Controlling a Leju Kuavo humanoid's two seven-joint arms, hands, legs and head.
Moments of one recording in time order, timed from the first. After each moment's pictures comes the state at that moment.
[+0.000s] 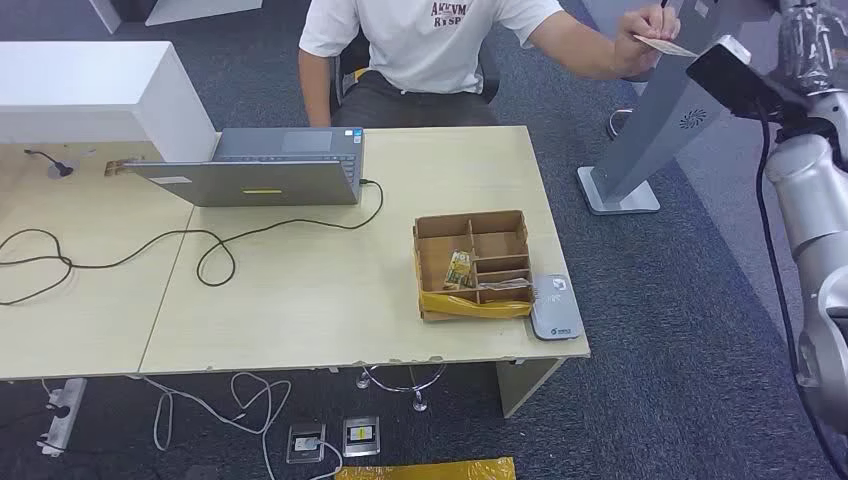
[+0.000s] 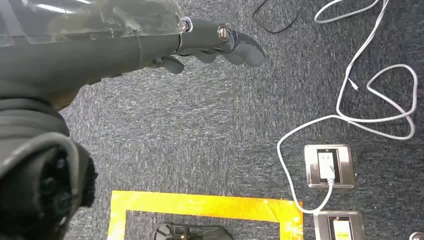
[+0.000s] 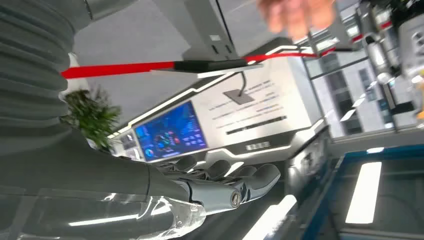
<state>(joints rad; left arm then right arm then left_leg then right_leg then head) -0.14 0.13 -0.57 -0.20 0.52 0.51 -0.26 -1.20 -0.54 0.43 -0.53 0.65 -0.27 -0.37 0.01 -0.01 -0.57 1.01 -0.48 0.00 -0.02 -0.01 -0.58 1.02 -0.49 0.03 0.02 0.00</state>
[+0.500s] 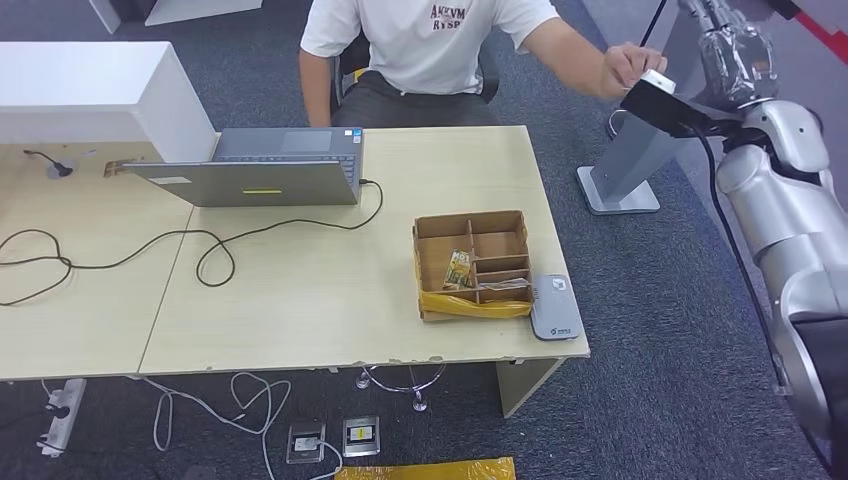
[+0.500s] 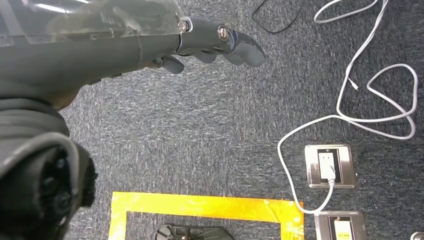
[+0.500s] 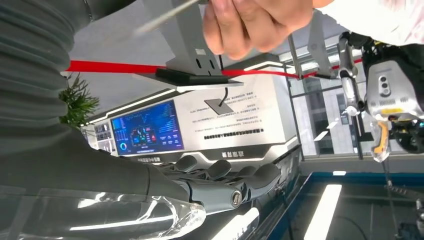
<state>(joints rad) -0.14 0.13 -0.57 -0.20 0.52 0.50 -0.26 -1.18 -0.50 0.55 -0.55 0.70 -0.26 -0.35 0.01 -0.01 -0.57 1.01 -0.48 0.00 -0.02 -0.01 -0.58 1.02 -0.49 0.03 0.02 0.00</state>
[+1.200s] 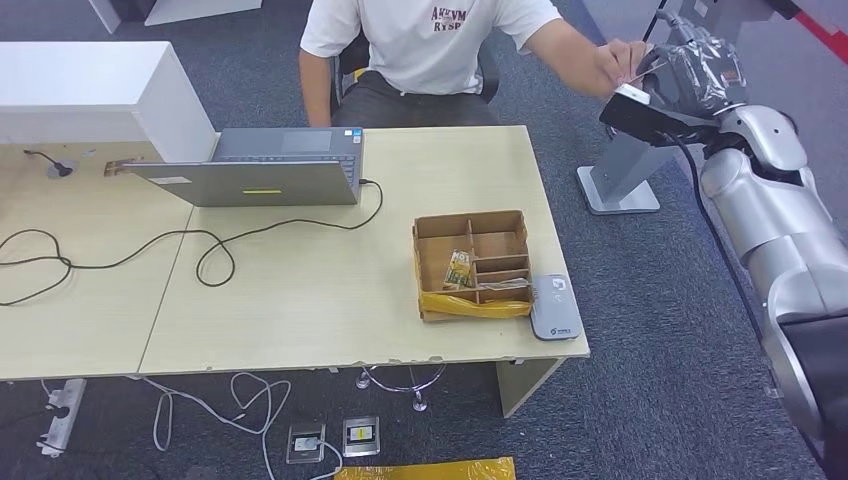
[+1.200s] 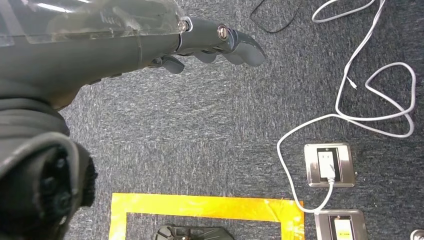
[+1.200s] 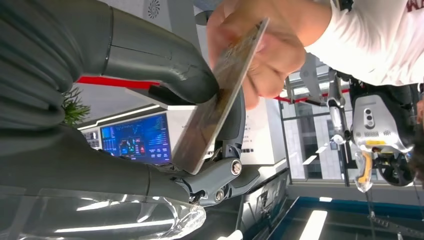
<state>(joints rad) -0.14 0.14 -0.58 -0.20 0.53 0.50 -0.27 -1.18 -0.48 0.60 -0.55 0.70 -0.18 -0.35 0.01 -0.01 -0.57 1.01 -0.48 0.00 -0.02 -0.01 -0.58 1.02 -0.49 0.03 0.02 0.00</state>
